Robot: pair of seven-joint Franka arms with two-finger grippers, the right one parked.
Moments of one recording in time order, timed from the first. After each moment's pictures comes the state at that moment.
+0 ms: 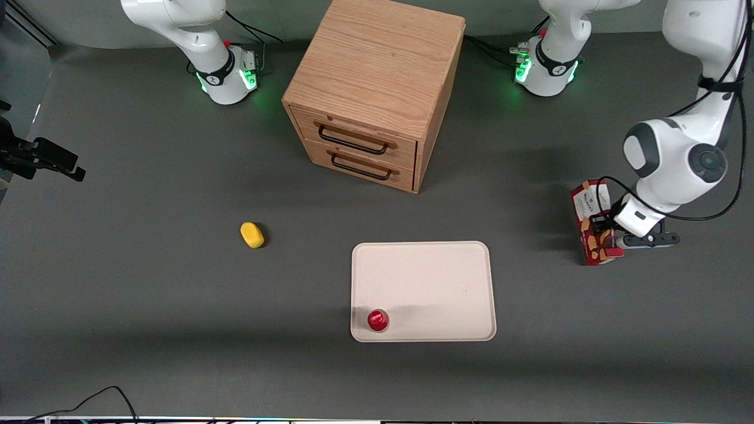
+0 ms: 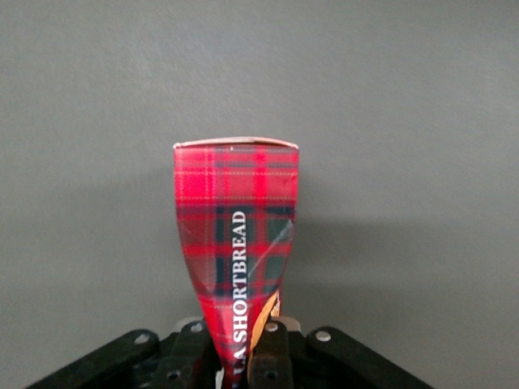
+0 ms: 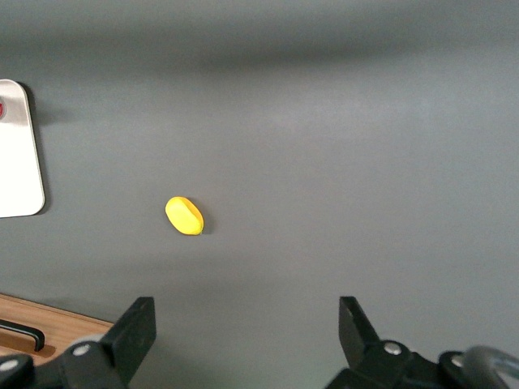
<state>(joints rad) 0.04 0.21 0.04 -2.24 -0.12 2.46 0.11</state>
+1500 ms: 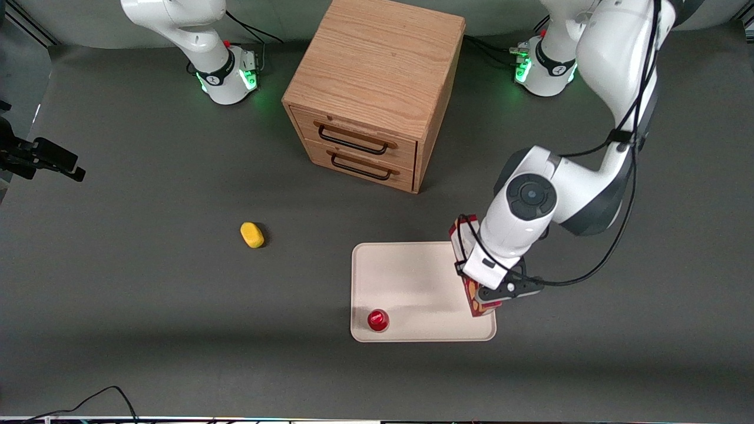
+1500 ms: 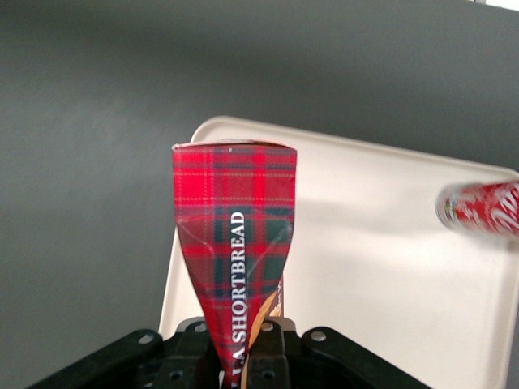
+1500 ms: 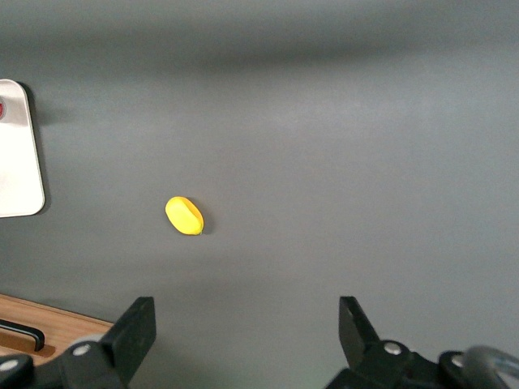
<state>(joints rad) -0.15 0.65 -0.36 -1.43 0.31 2.20 -0.78</state>
